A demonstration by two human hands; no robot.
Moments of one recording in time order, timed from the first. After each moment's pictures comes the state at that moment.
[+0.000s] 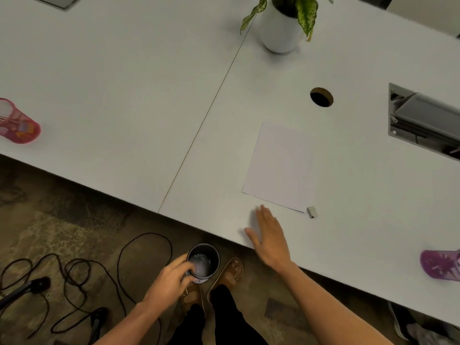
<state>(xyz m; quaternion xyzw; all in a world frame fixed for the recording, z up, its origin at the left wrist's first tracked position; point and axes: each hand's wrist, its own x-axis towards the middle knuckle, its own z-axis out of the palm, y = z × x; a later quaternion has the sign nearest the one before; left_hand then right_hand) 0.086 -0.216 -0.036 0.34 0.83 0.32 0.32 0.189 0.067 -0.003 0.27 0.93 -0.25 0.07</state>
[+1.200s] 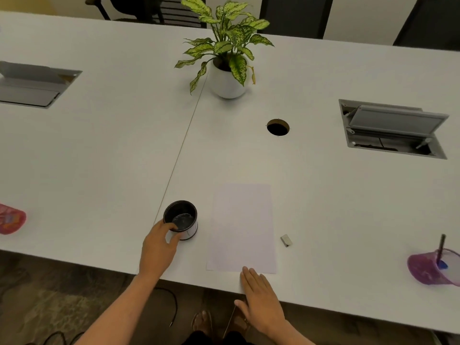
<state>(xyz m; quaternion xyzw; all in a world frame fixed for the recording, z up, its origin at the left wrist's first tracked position) -0.024 -0.051 0.068 0.28 0.89 0.35 0.11 0.246 0.074 -0.003 0.26 0.91 -0.23 0.23</state>
